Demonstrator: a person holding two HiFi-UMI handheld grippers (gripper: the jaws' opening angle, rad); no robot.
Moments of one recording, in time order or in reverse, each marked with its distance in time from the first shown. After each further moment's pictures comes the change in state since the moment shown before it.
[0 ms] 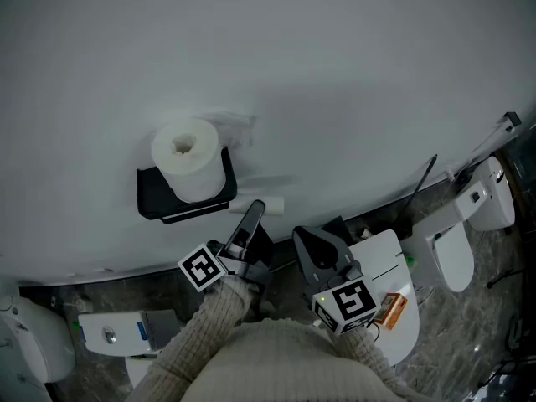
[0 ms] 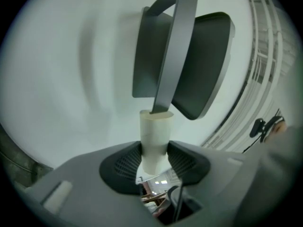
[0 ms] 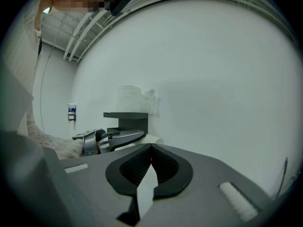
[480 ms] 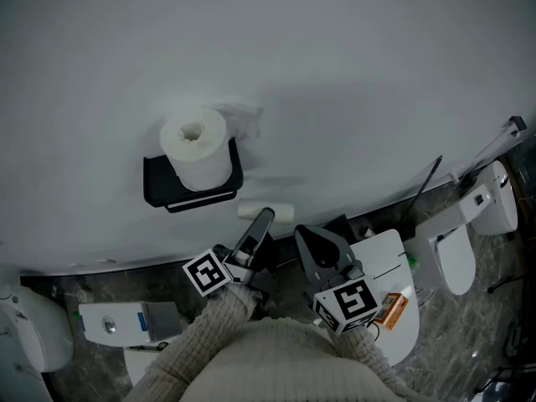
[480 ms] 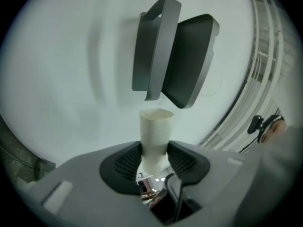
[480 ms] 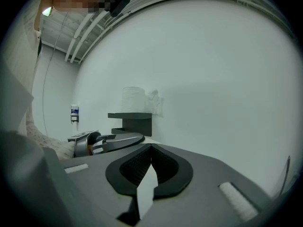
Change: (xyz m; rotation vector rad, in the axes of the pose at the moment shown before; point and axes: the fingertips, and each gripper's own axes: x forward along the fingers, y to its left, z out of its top) left arm -0.020 -0.008 -0.024 -0.014 0.028 0.009; right arm -0.007 0.010 -0.002 0.009 -0.013 0.026
